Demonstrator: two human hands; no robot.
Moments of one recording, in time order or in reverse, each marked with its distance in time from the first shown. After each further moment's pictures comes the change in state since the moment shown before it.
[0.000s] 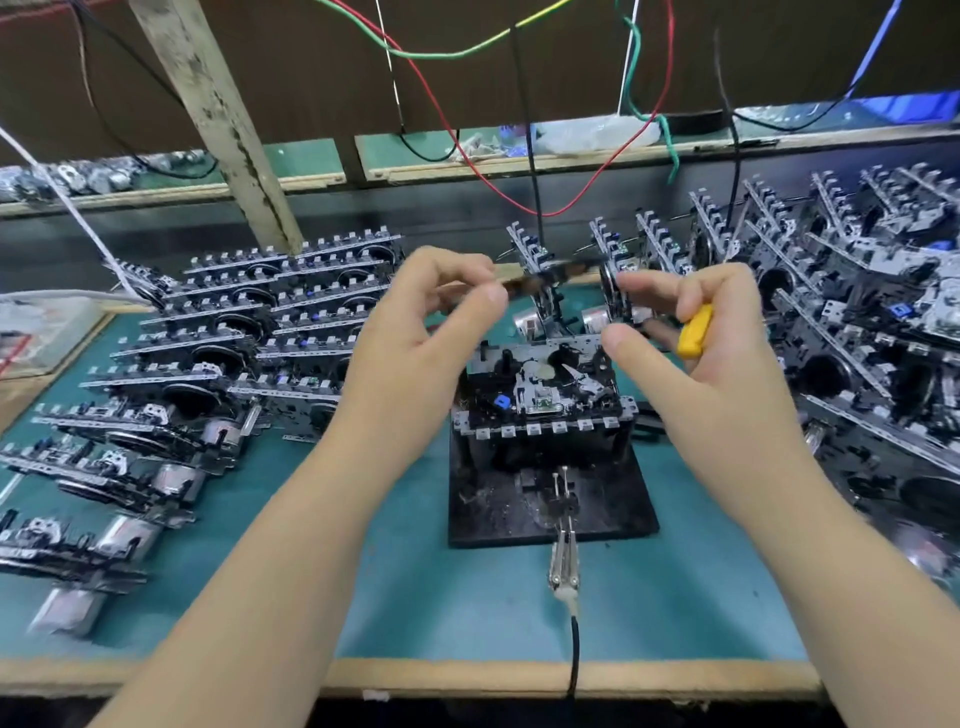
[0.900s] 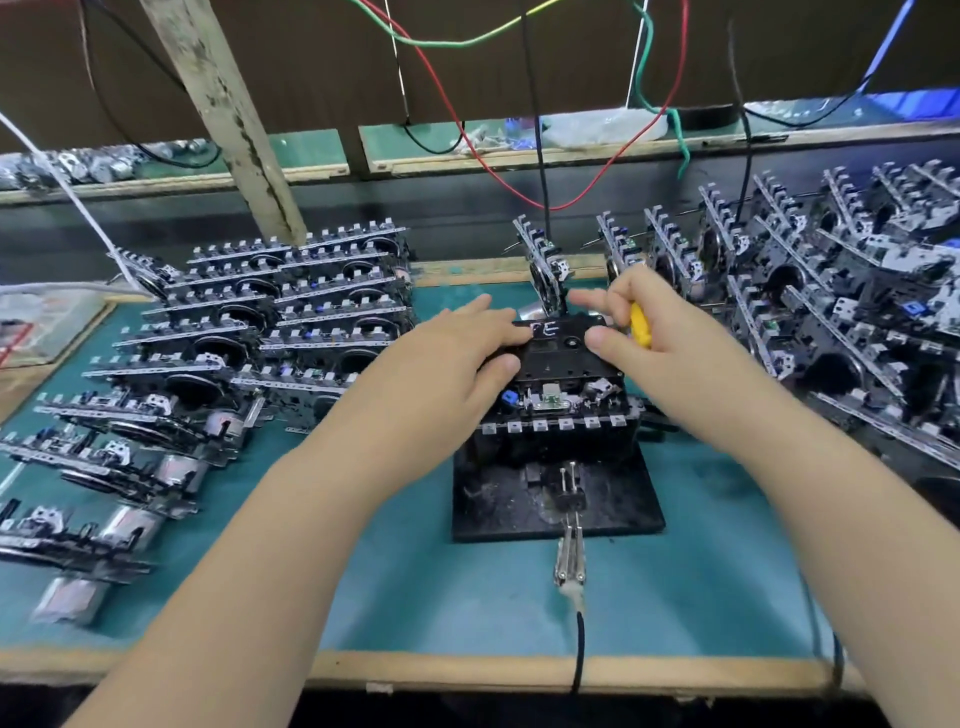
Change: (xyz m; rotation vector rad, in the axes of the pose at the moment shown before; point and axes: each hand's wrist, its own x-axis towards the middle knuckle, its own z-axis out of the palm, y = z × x) left_hand 0.000 -0.002 -0.011 0.886 -0.442 0.125; right_hand 0.036 0.010 0.003 -0.283 -0.366 0.082
